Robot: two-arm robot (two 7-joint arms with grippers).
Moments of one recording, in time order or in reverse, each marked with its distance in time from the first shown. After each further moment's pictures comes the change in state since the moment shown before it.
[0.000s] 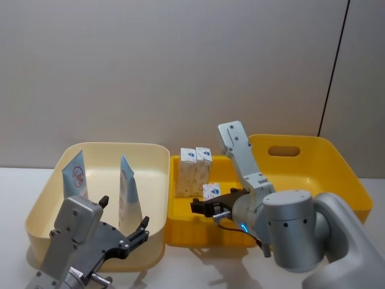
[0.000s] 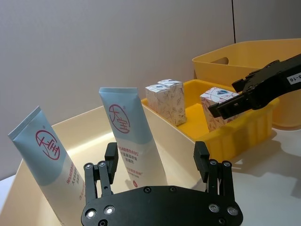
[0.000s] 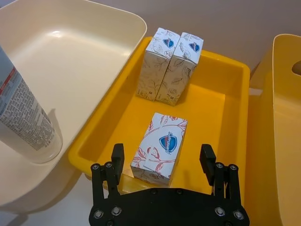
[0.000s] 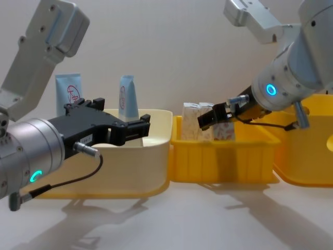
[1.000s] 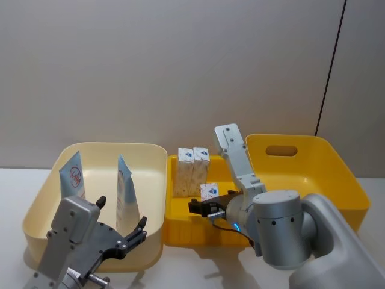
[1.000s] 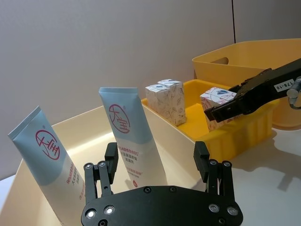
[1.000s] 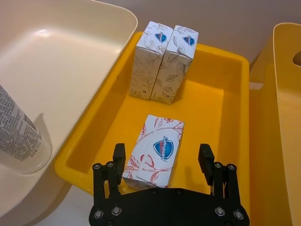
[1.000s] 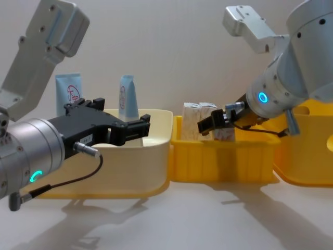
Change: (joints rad) left arm 0.000 0.000 0.000 0.000 0.000 0.000 0.000; right arm 0.020 -0.048 0.031 0.086 -0.022 -0.030 -0.026
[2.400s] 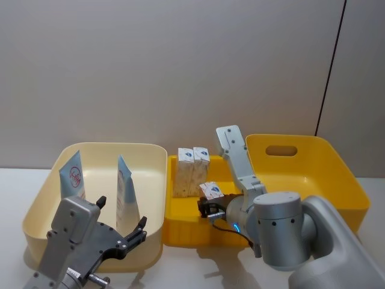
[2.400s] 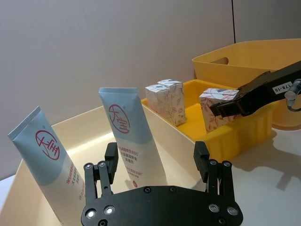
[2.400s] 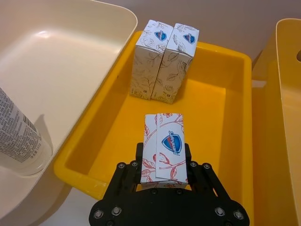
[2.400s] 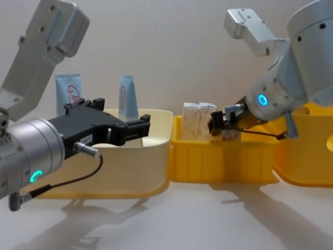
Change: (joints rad) left arm 0.000 0.000 0.000 0.000 0.000 0.000 0.000; right arm -0.001 -0.008 0.013 0.015 0.003 -0.014 0.006
